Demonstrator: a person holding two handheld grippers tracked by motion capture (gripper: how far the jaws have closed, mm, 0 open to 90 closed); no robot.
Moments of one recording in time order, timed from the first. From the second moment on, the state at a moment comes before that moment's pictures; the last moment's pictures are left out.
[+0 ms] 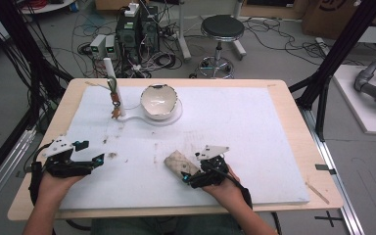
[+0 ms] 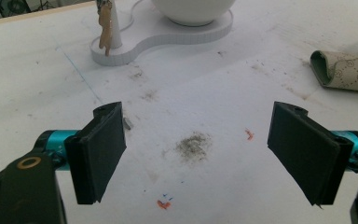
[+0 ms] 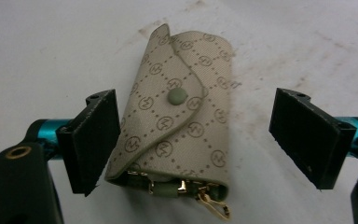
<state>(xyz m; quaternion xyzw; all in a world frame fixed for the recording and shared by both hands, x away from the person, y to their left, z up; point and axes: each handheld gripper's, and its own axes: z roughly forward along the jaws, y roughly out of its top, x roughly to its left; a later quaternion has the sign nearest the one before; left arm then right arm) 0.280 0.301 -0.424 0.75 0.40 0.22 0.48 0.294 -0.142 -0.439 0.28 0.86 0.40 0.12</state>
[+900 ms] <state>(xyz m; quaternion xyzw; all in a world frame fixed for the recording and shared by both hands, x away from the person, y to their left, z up) 0.281 0.294 -0.423 0.76 0.39 0.22 0.48 0.295 -0.132 -0.451 0.27 0.89 0.35 0.12</state>
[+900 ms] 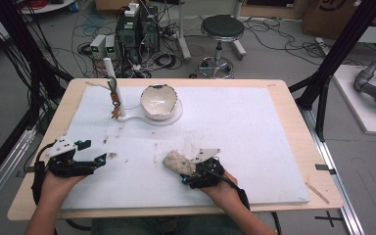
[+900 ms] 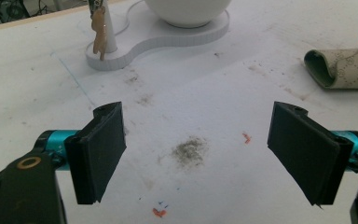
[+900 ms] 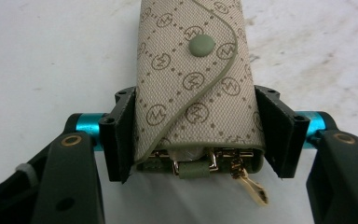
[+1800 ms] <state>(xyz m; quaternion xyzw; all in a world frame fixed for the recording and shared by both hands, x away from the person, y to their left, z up) 0.279 0.288 -0.423 0.75 0.36 0.22 0.51 0.350 -0.176 -0.373 0.26 0.86 0.41 0.18</state>
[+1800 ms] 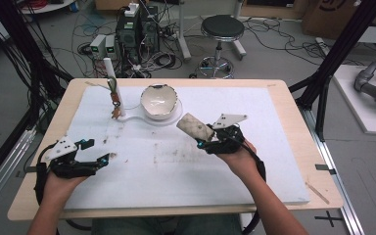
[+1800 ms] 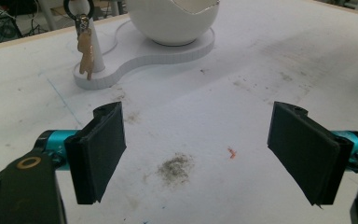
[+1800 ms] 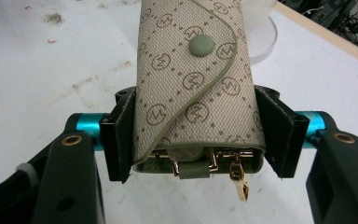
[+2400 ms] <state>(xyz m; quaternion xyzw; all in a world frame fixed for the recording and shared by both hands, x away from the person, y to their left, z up) 0.280 0.285 -0.424 0.75 0.36 0.22 0.51 0.409 -0.135 -0.339 0.25 0.86 0.39 0.19</state>
